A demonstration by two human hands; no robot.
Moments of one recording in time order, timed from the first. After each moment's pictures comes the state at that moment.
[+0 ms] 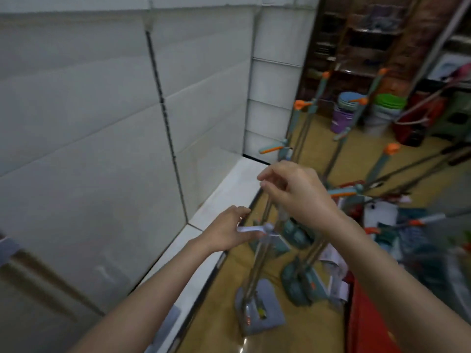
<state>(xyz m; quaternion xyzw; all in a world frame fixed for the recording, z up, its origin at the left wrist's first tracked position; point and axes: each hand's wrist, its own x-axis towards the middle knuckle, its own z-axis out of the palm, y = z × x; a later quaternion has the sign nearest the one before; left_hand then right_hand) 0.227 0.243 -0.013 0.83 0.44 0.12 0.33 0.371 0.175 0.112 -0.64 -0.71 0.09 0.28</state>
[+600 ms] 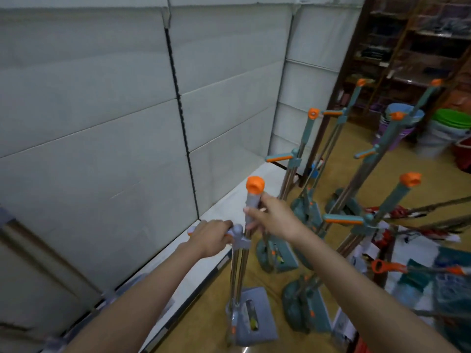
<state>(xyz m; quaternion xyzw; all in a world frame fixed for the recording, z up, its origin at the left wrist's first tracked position) 0.299 0.264 -0.046 0.84 0.52 -0.01 0.15 0.464 0.238 0.024 -0.60 -0.66 0.36 0.26</state>
